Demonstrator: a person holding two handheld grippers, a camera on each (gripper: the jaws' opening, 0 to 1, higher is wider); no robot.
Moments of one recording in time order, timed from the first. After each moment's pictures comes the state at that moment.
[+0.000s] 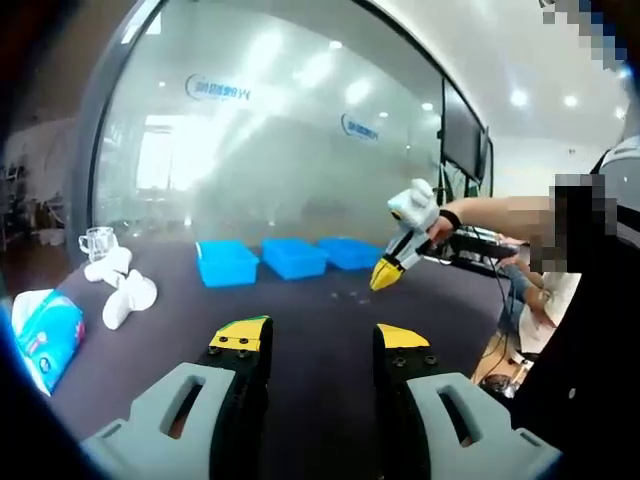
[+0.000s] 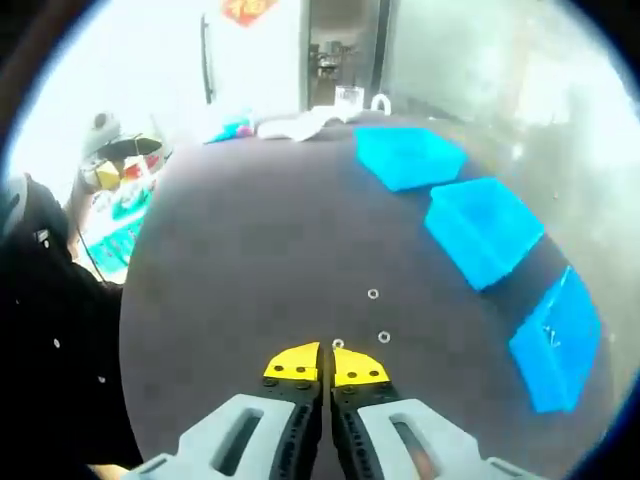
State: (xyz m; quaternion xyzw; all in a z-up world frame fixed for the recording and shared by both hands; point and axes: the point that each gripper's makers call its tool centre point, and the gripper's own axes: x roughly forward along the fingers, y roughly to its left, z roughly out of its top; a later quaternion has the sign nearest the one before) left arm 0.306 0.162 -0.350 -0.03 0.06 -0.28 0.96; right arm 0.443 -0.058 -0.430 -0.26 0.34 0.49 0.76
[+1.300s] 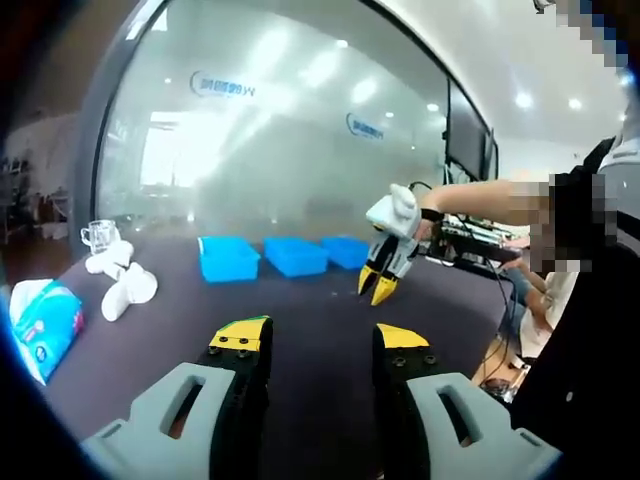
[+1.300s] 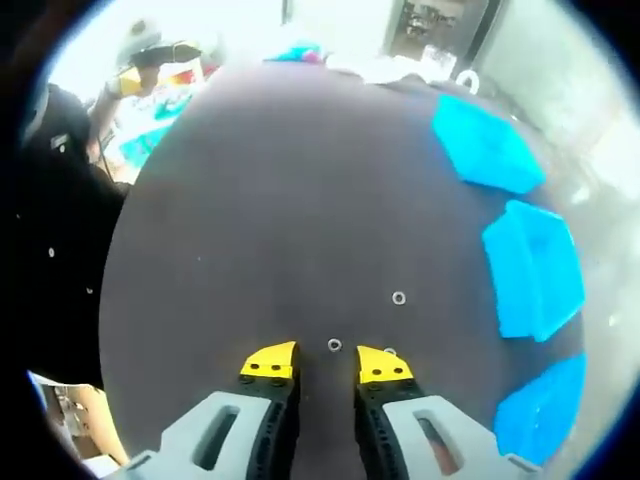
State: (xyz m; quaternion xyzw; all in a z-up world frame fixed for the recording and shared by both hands) left arm 0.310 0.166 -0.359 -0.04 0.07 -0.27 0.96; right arm 0.460 -0.042 -0.465 -0.43 0.36 0.55 0.62
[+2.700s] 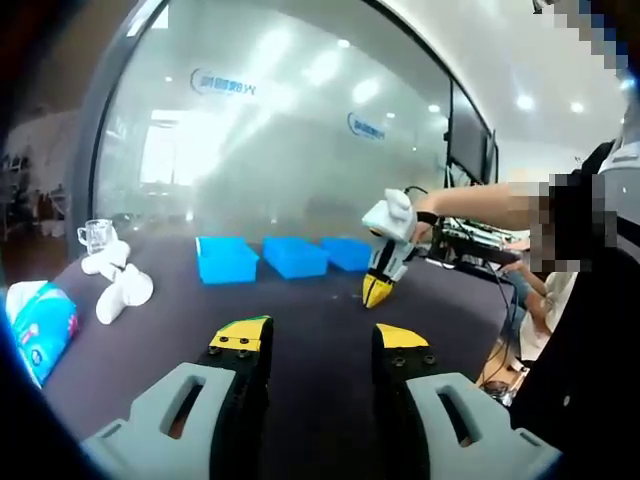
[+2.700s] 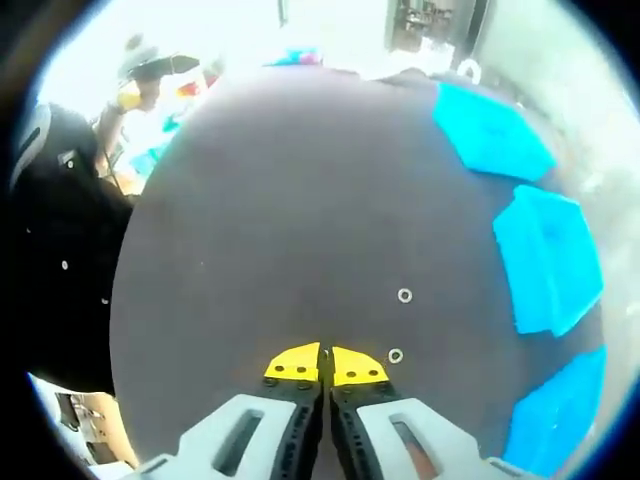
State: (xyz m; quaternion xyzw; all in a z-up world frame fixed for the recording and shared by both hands) left arm 0.319 0.159 -0.354 -0.04 0.07 -0.27 0.96; right arm 0.455 -0.042 -0.468 -0.39 0.39 0.57 0.61
